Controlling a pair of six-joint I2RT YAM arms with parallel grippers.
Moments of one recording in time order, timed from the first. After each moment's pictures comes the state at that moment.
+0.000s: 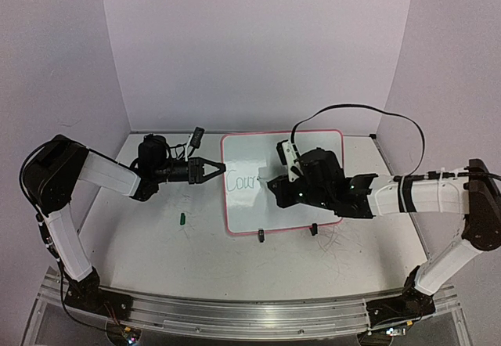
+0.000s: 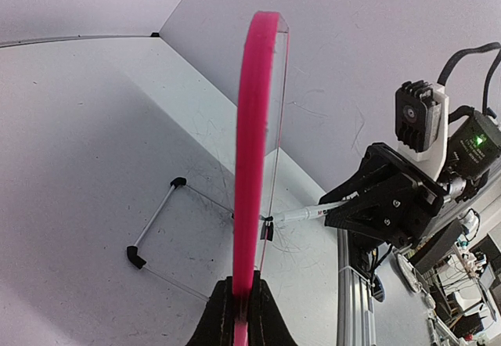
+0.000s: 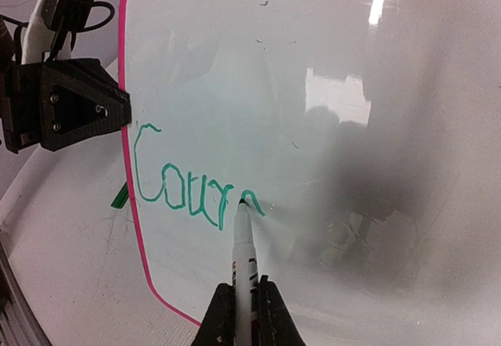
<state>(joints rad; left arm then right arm) -0.50 1.80 0.86 0.81 0.86 -0.55 0.92 1.55 0.96 0.08 0.18 0.37</state>
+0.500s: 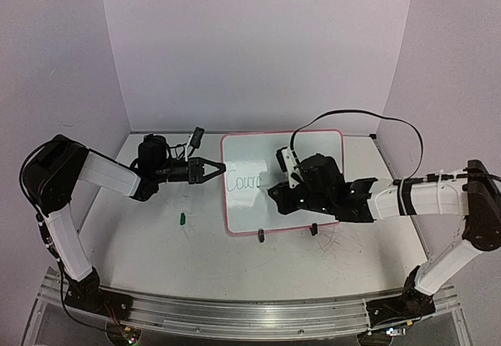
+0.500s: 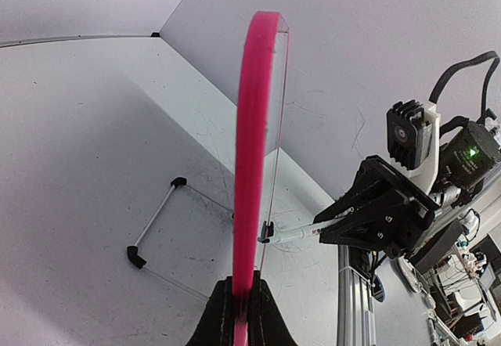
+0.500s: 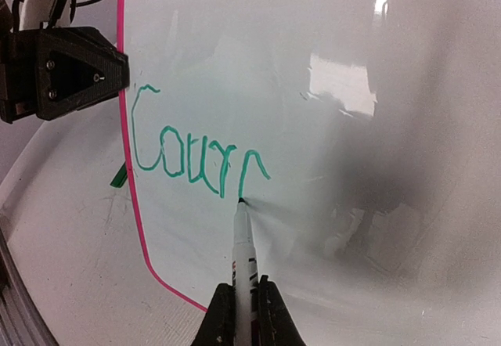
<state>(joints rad) -0.50 1.80 0.86 0.80 0.86 -0.55 0.93 1.54 0.92 0.08 0.16 0.38</state>
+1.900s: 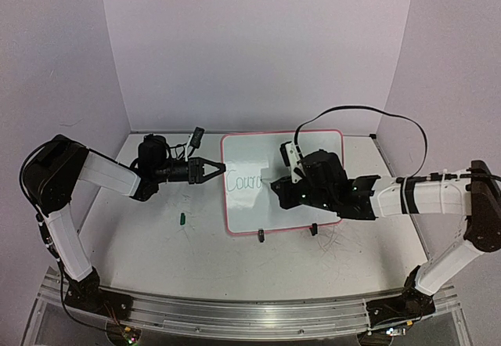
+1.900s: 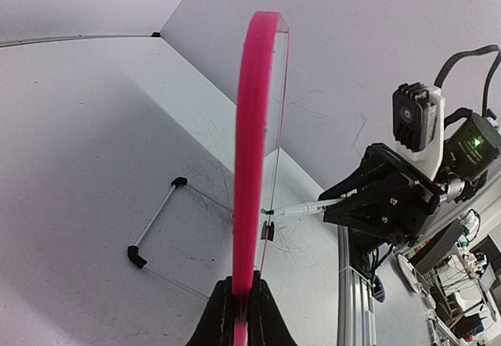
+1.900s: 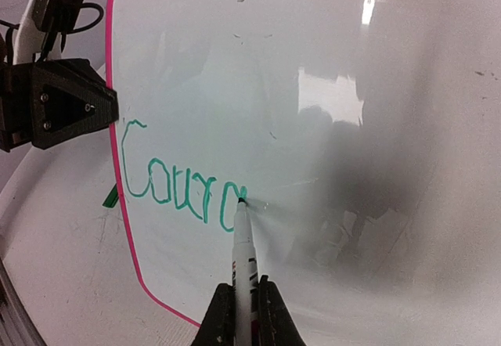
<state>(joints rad) -0.50 1.80 0.86 0.80 0.86 -0.55 0.92 1.53 0.93 0.08 0.20 0.37</state>
